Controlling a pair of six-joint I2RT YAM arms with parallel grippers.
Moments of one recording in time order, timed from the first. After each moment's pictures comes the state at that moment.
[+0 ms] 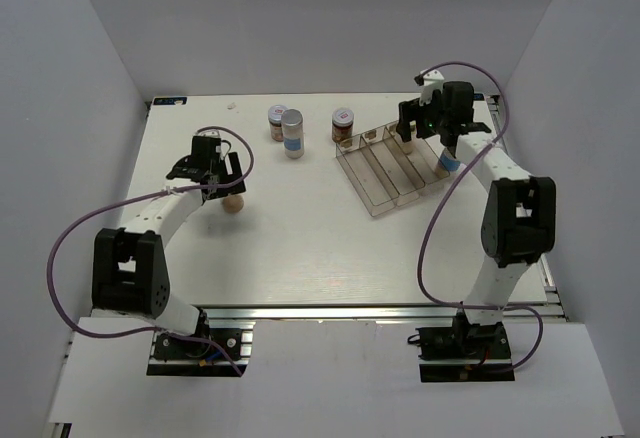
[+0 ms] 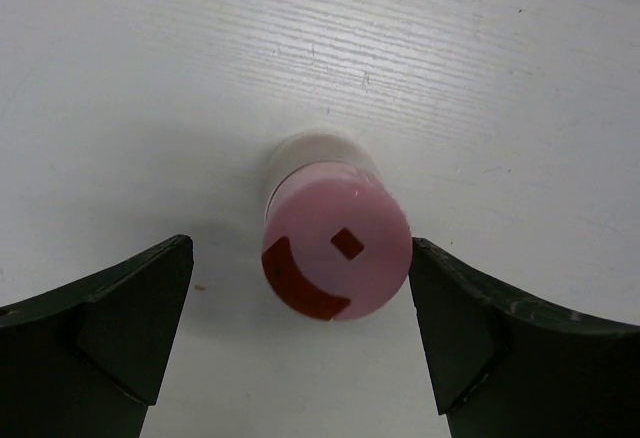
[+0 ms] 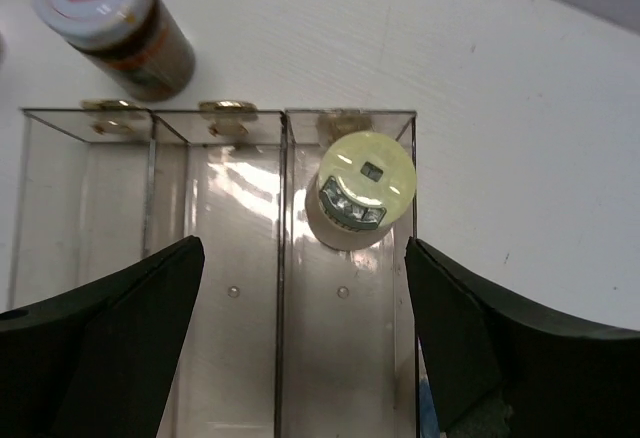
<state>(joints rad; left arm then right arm) -0.14 1.47 0.99 -0.40 -0.18 -0.28 0.12 1.88 1.45 -0.12 -0.28 -0.19</state>
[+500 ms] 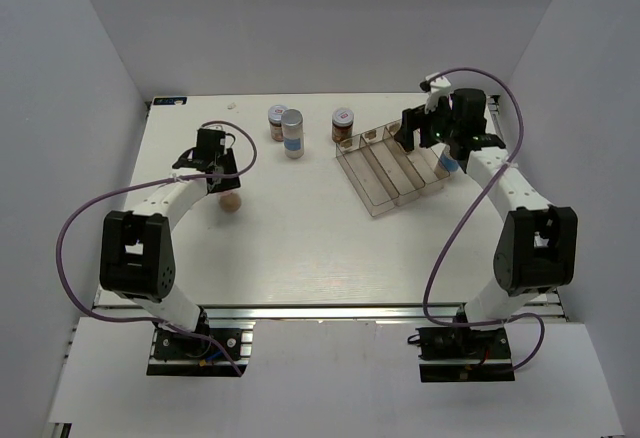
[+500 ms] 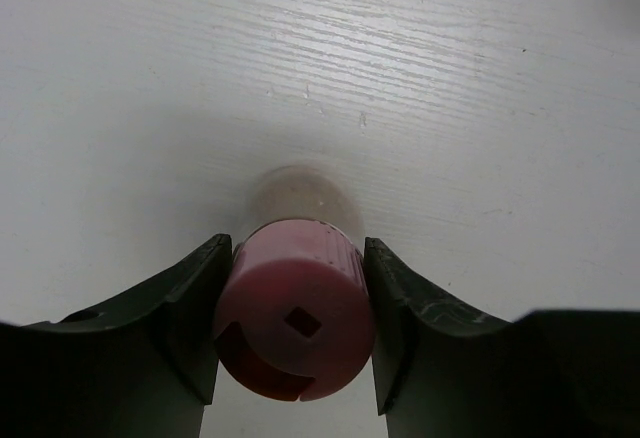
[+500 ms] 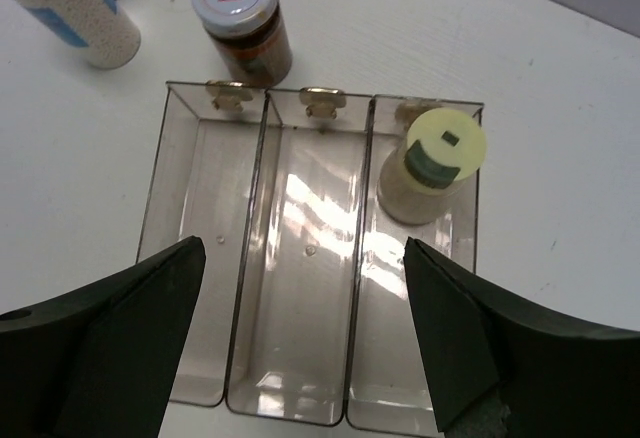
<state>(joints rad) -0.15 1.60 1.08 -0.38 -0.20 -0.28 0.12 1.64 1.30 -0.13 -0.41 -0.16</state>
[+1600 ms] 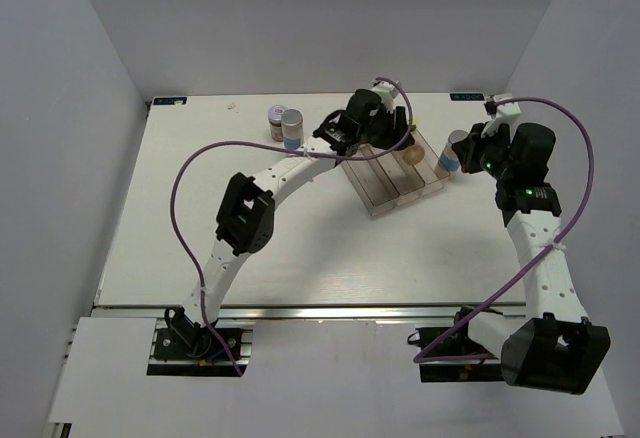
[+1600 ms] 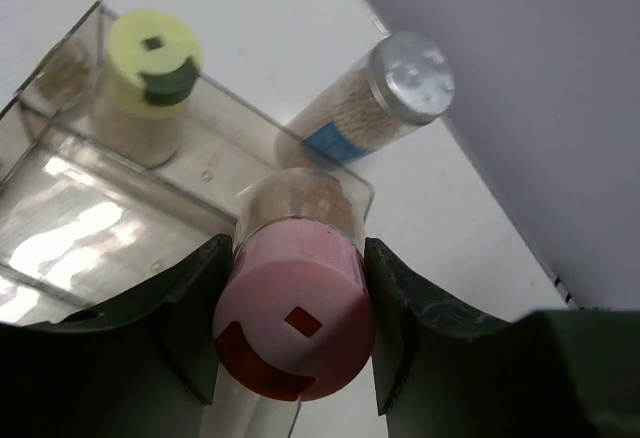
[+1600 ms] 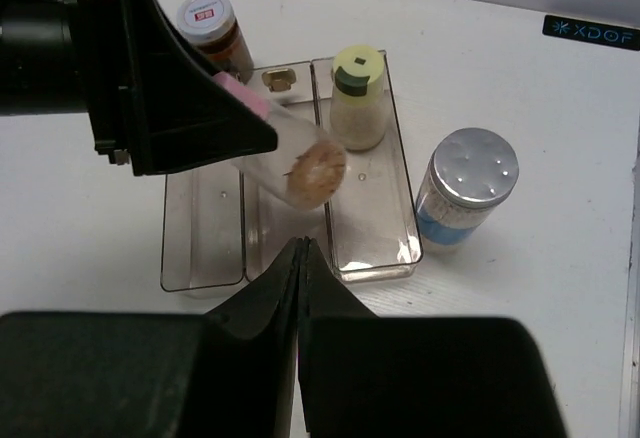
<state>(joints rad) -0.75 2.36 2.20 -0.23 0.21 -0.44 -0.08 1.10 1.01 -0.23 -0.46 -0.05</state>
